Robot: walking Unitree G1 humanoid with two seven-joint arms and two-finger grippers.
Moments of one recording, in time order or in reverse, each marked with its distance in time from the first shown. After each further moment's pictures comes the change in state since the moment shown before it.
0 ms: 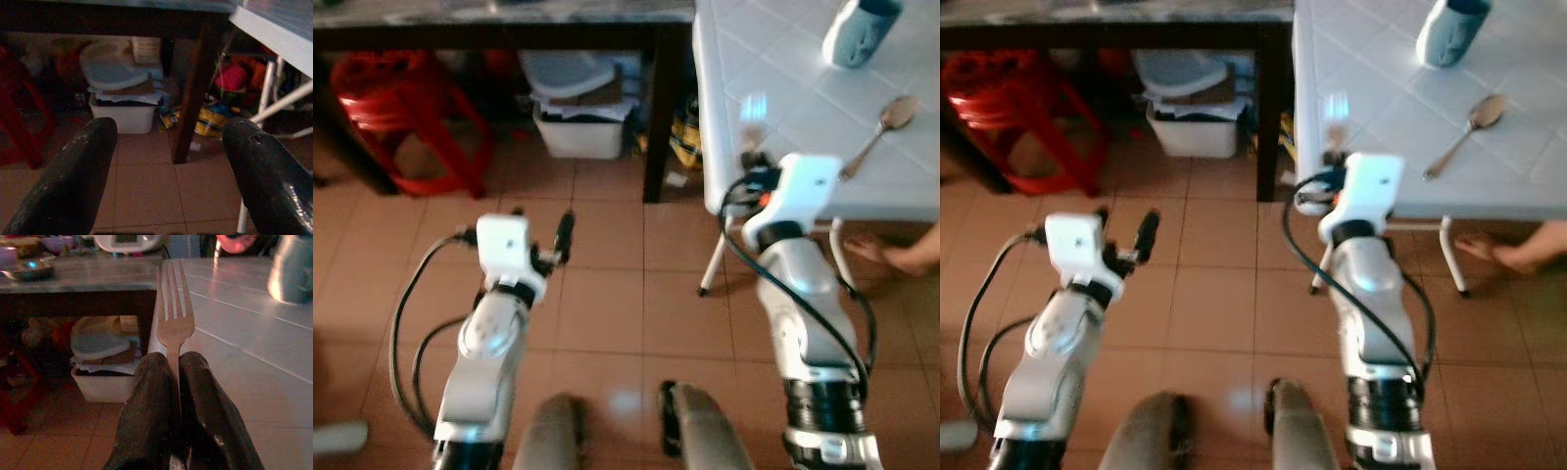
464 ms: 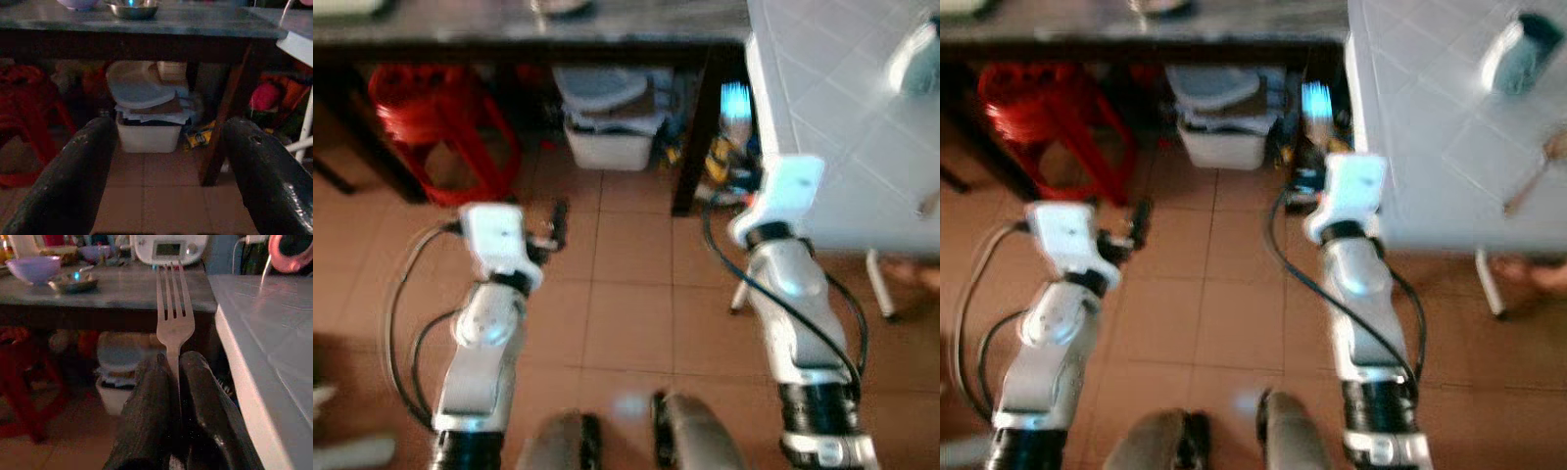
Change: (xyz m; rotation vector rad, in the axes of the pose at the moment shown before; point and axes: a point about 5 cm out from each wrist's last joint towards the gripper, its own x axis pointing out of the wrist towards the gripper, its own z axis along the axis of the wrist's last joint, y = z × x) left arm 0.005 0.003 0.008 0.011 -0.048 0.032; right arm -0.001 0.012 0.002 -0.043 -0.042 0.060
